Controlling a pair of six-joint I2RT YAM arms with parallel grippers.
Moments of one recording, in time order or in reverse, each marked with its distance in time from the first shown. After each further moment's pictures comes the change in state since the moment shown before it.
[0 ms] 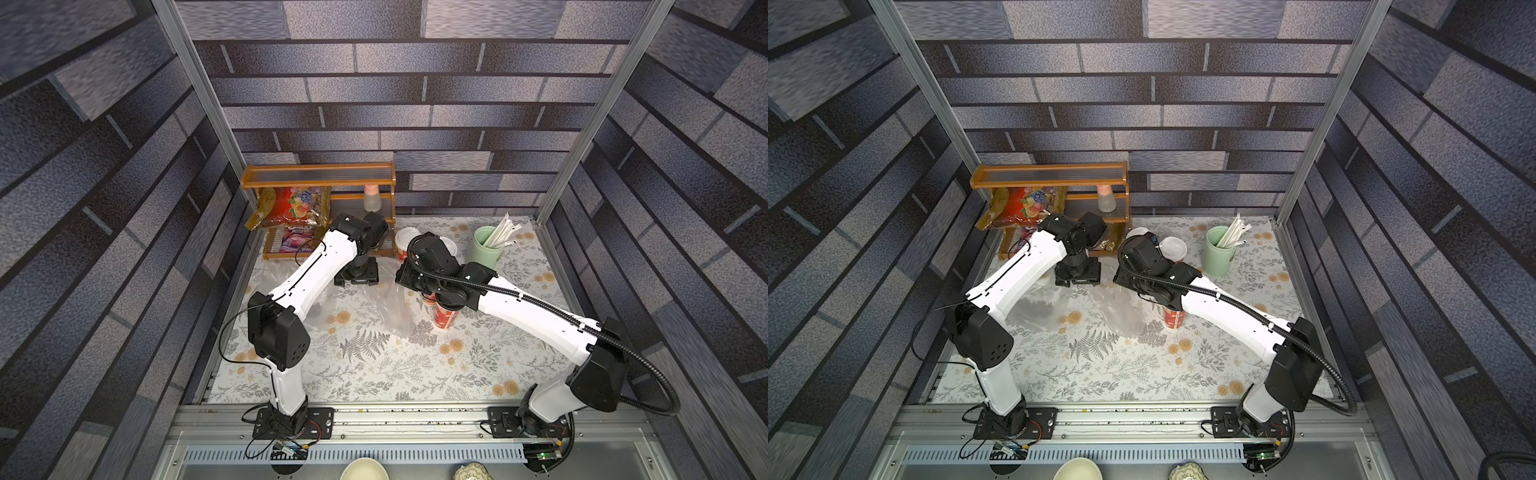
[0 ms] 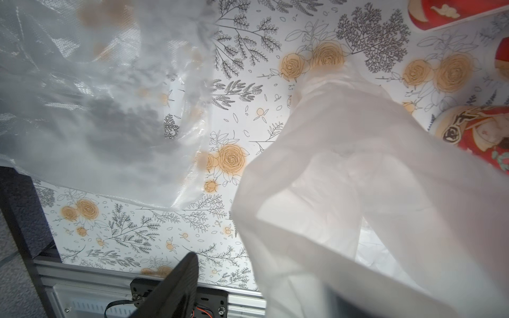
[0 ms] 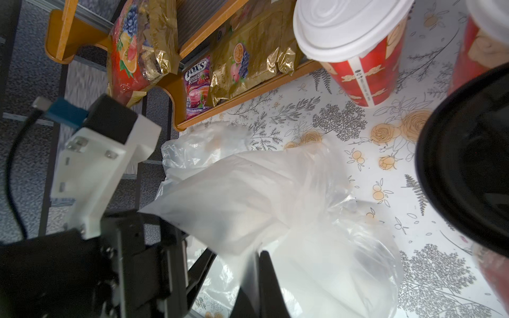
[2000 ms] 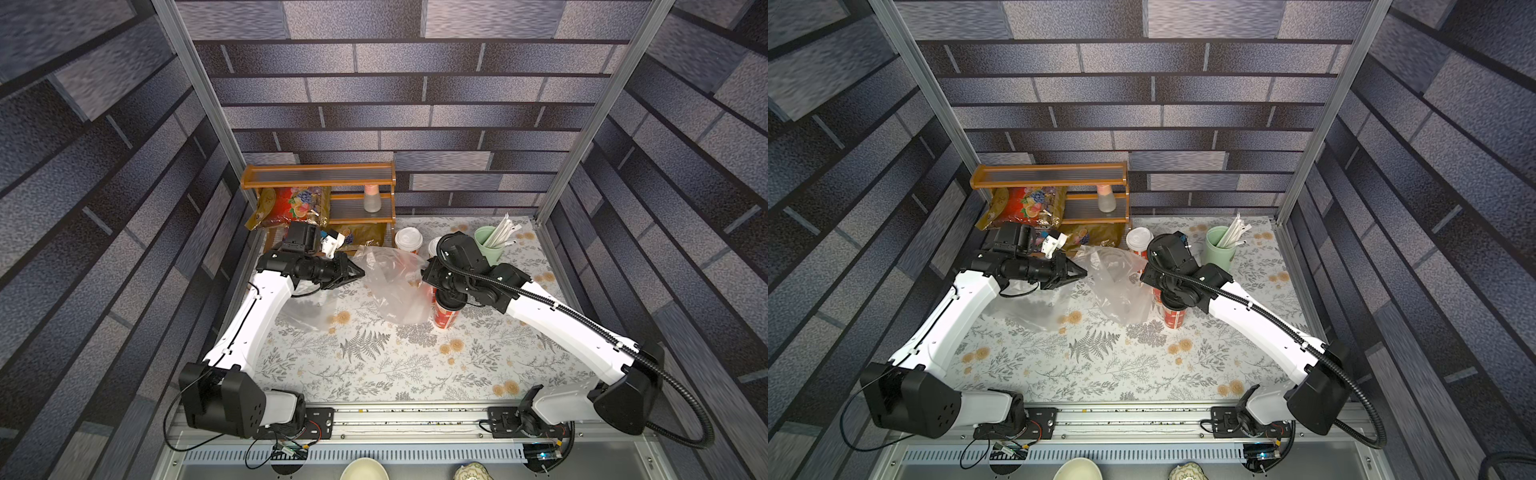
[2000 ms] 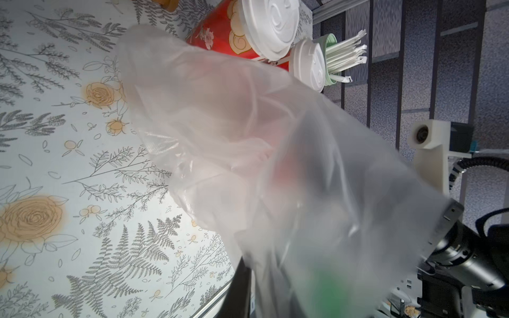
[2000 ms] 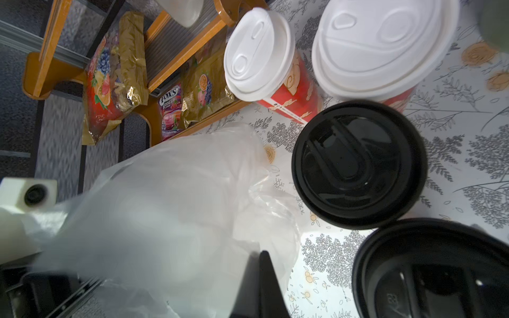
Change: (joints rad) left arm 0.361 -0.416 -0.525 0.607 0.895 0.172; right arm -0.115 -0.160 -0.095 -0.103 -0.044 -0.026
